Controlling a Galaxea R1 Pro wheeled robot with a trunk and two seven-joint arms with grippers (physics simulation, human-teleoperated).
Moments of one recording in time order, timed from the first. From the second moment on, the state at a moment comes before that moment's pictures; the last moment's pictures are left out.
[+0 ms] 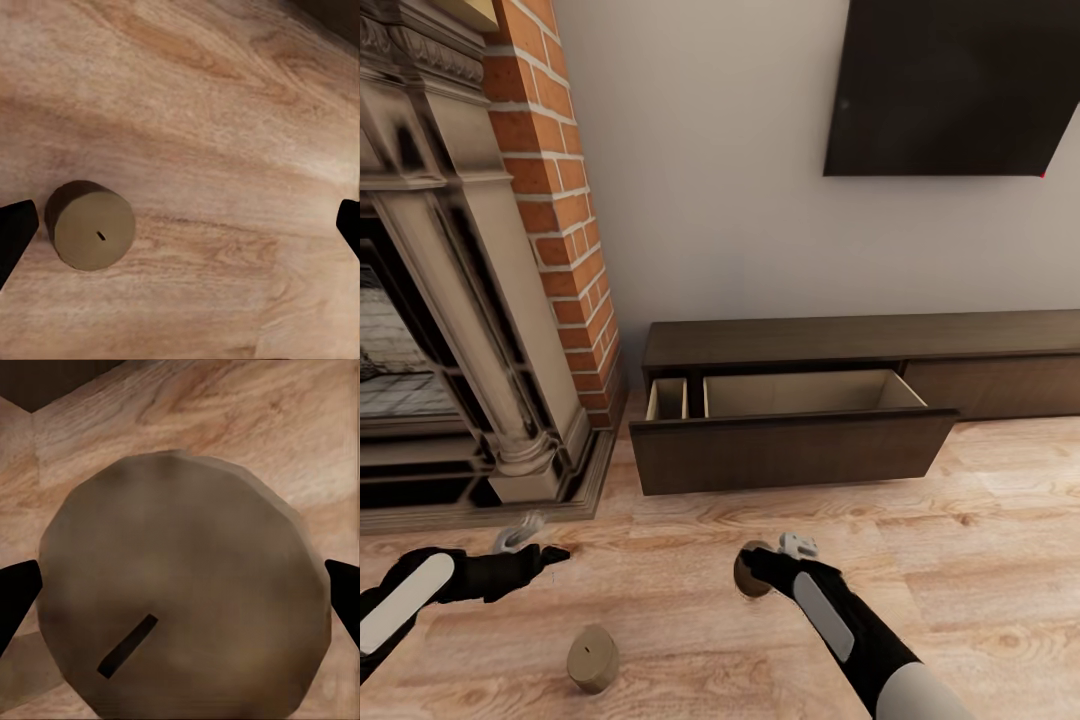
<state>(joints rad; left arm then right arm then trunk) -0.48 0.58 -0.37 -1.02 1.28 0.77 0.06 -0.54 0.04 0.41 -0.79 -0.78 0.39 -0.24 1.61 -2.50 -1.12</state>
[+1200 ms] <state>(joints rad) -0.49 0.36 -0.37 -0.89 1.05 0.69 0.23 -0.47 0.04 0.41 -1.43 -1.03 0.80 -0.88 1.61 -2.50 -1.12</state>
